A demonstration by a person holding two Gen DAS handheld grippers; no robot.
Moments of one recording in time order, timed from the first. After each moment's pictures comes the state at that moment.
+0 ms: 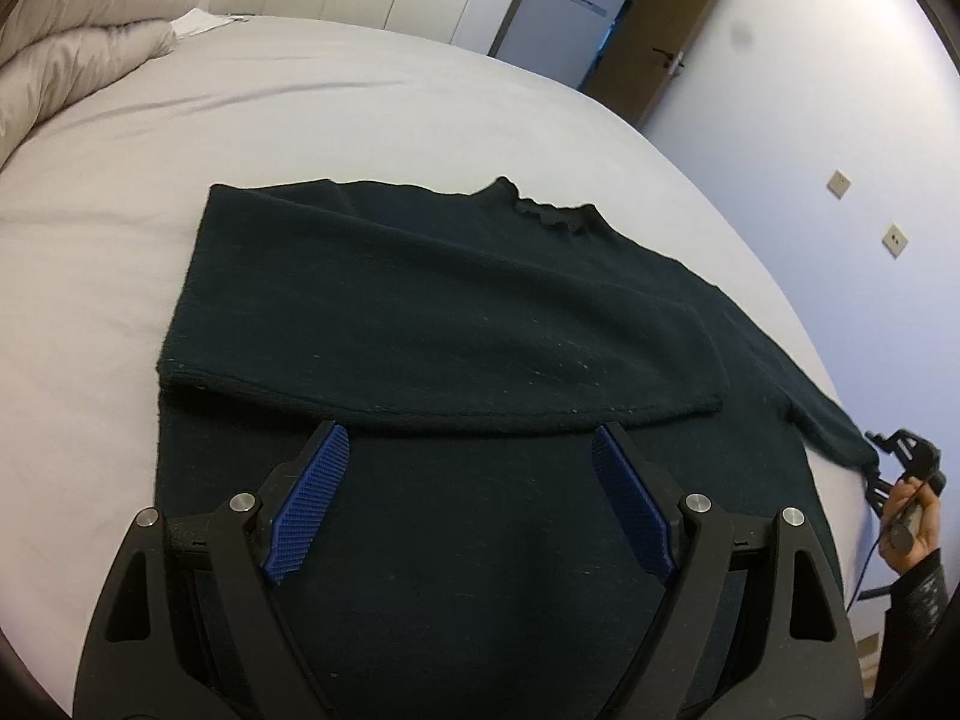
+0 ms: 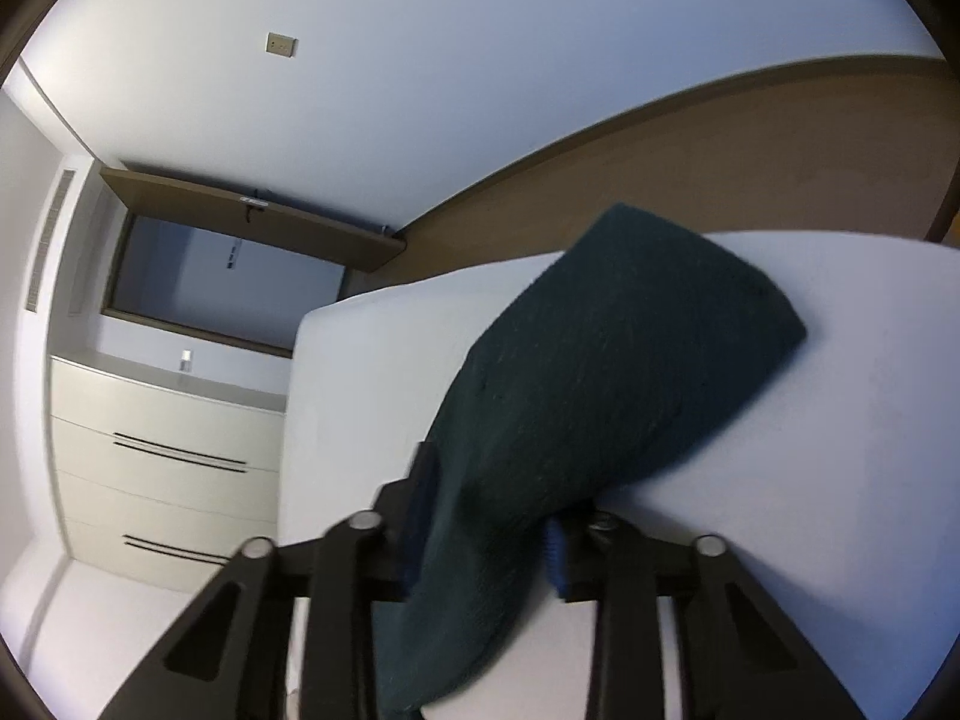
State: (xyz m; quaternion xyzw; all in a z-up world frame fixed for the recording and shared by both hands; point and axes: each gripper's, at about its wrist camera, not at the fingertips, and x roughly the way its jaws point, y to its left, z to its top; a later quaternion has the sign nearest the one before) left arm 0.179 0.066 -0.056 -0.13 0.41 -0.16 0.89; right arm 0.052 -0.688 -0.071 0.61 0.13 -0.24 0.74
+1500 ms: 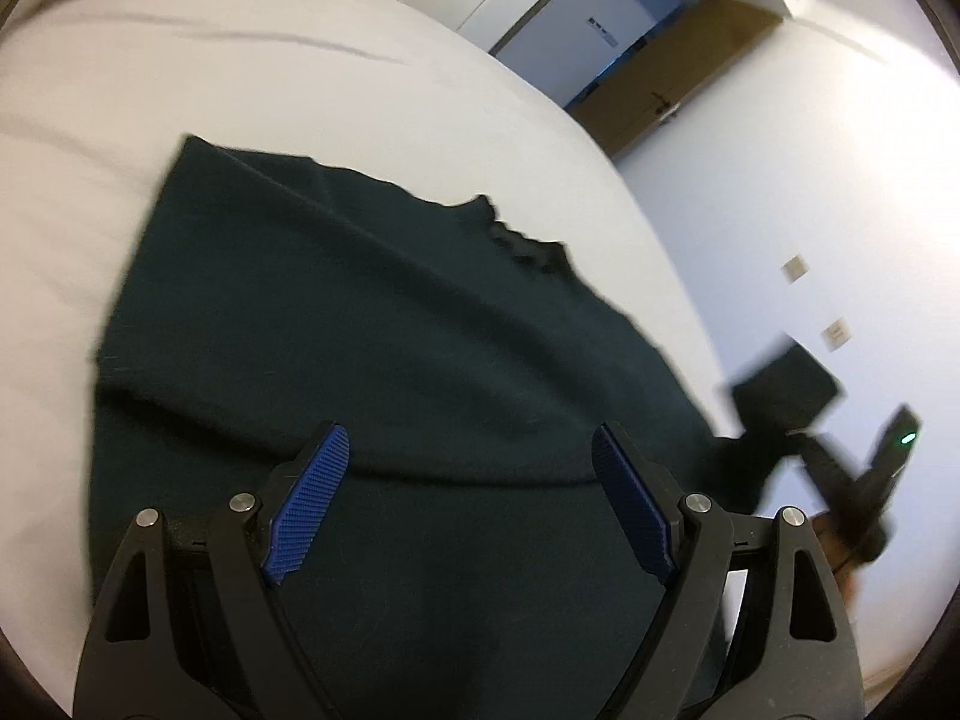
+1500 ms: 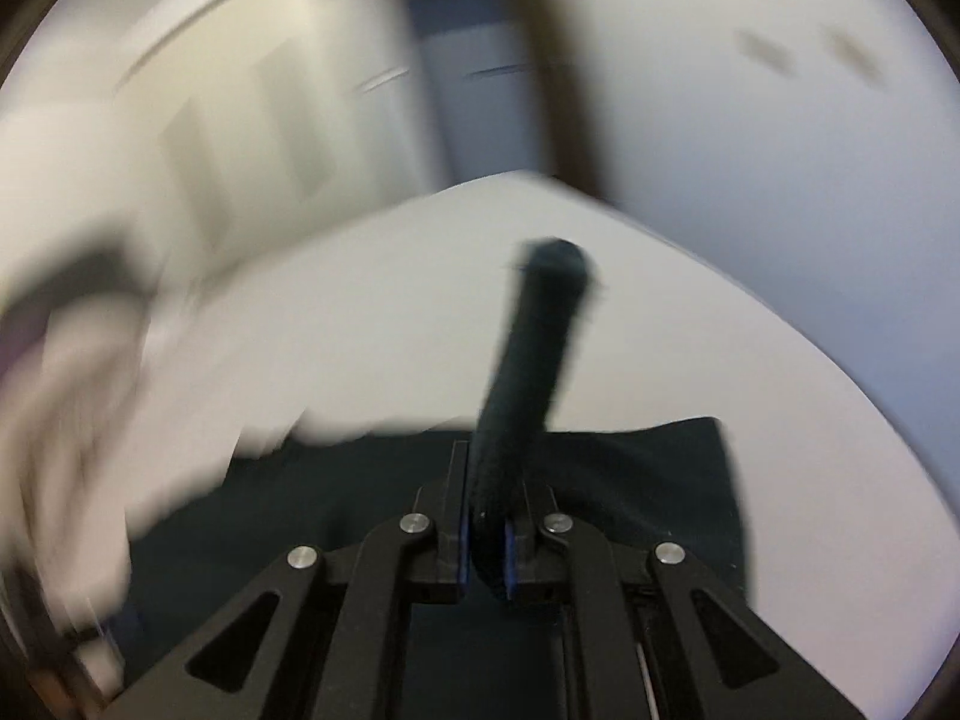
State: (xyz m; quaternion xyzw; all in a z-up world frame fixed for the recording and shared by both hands) left arm 0.214 0.081 -0.065 -0.28 0.43 -0.22 0.83; right arm 0.221 -0.402 0.036 0.10 0.28 -0.08 0.95
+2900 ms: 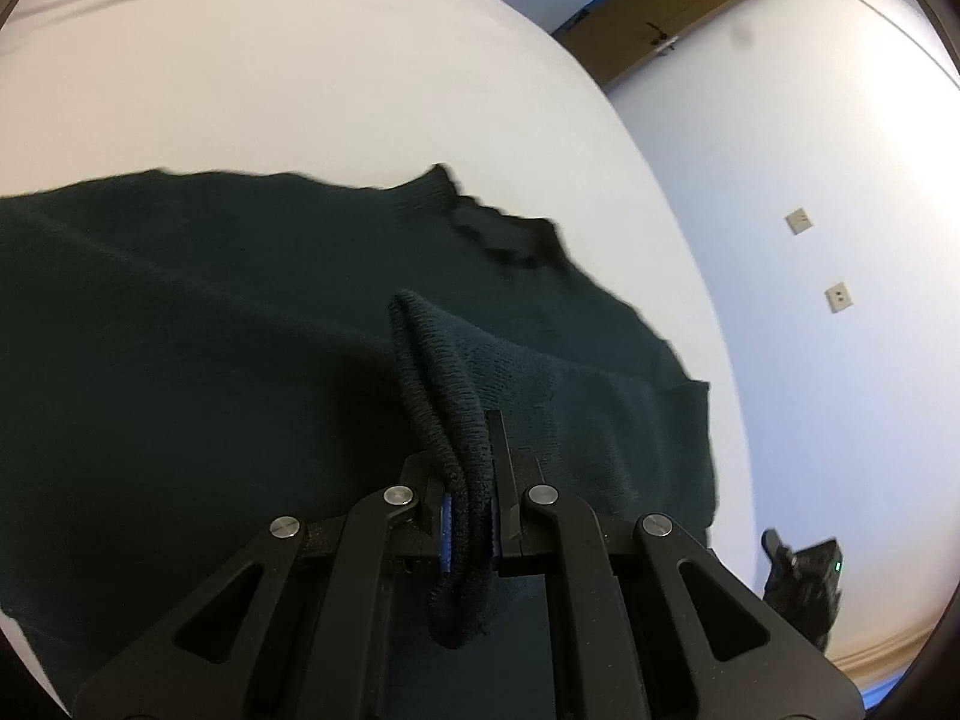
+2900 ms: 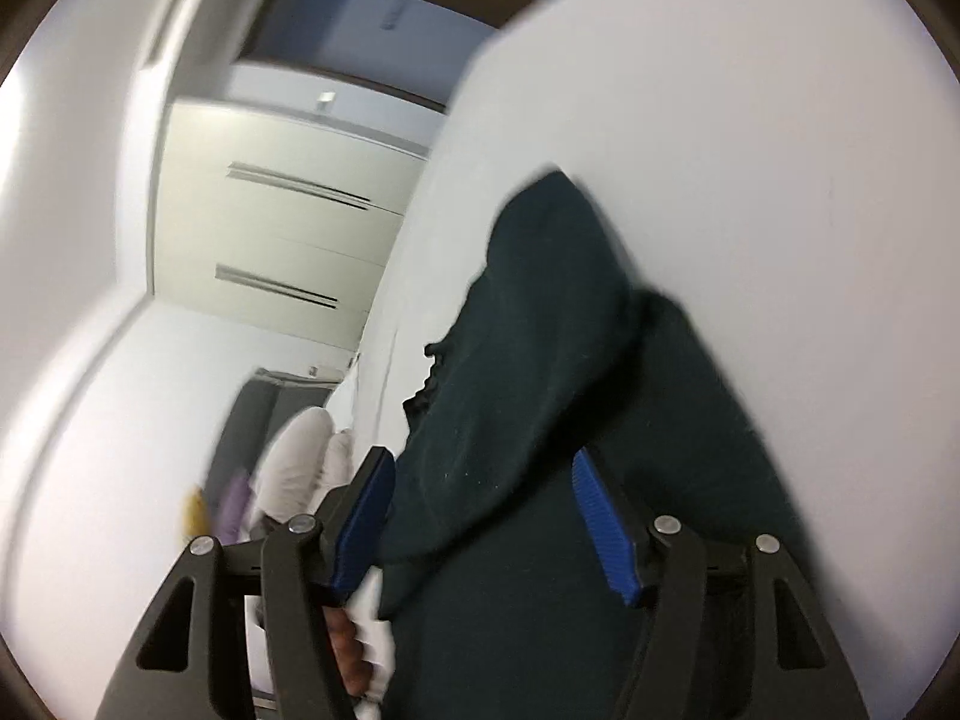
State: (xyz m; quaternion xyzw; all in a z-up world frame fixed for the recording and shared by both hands) left arm 0.316 0.012 -0.069 -0.23 0.50 -0.25 0.80; right arm 0.167 -0.450 -0.085 0.56 0.27 0.07 0.78
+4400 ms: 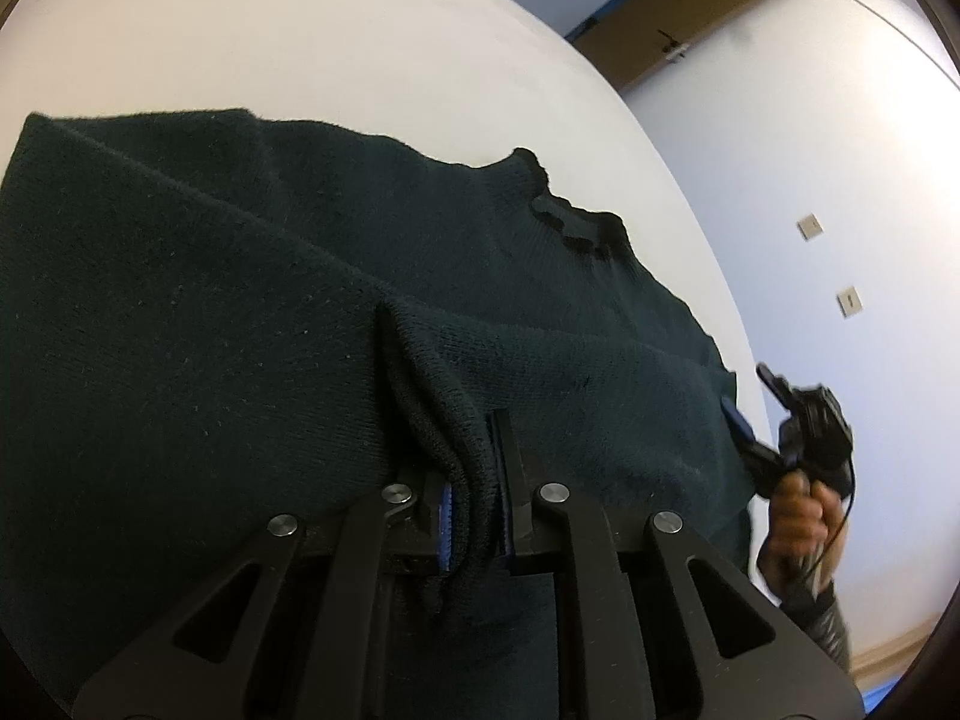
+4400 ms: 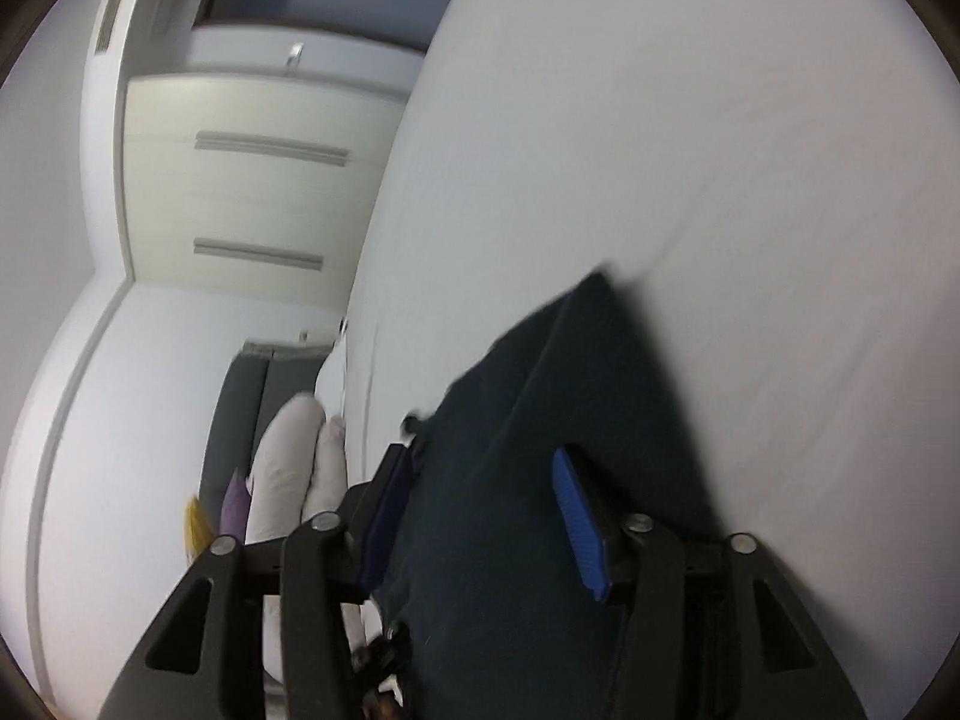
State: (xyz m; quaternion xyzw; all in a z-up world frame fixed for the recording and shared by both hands) left arm 0.320 0.038 -0.118 -0.23 0.49 -0.25 0.81; right arm 0.323 -0.513 -0.097 0.56 0.32 0.11 0.76
